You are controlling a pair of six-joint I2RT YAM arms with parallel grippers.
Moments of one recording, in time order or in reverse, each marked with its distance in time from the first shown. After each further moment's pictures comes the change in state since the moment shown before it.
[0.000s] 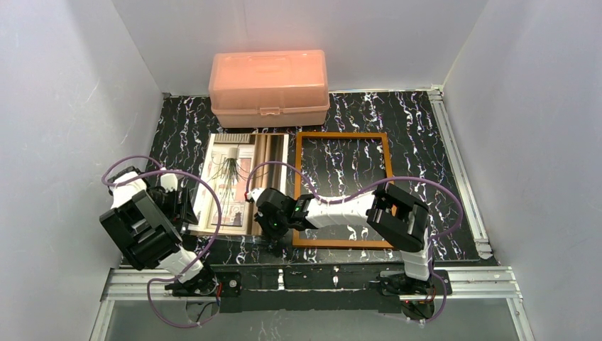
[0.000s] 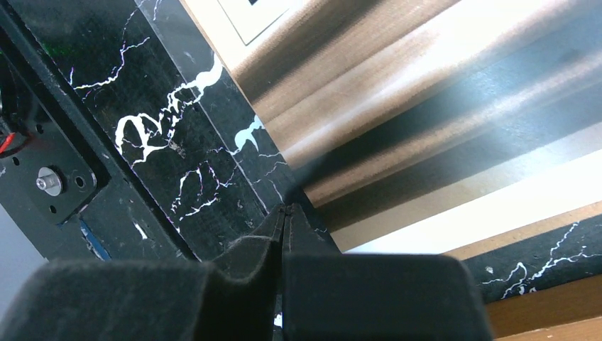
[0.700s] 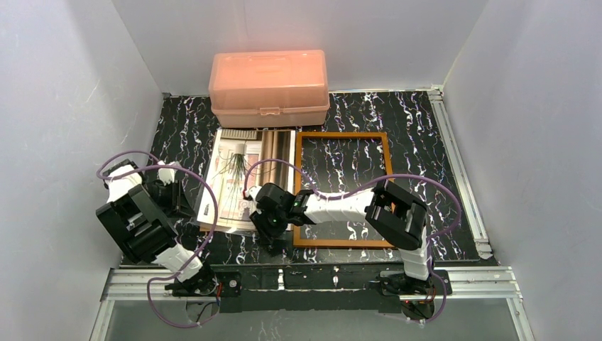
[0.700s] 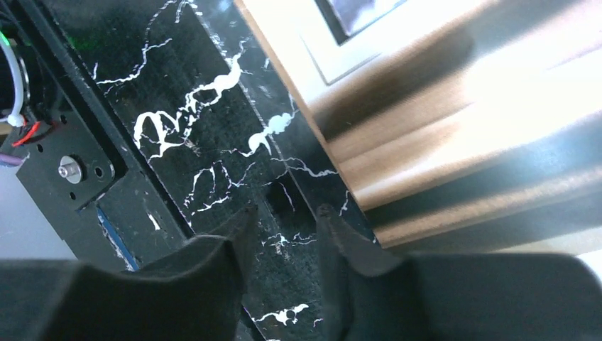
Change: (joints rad) left arm 0.000 0.048 0.095 -0.109 0.141 -0.004; right arm -0.027 0.017 0.037 -0.026 -0.082 -0.024
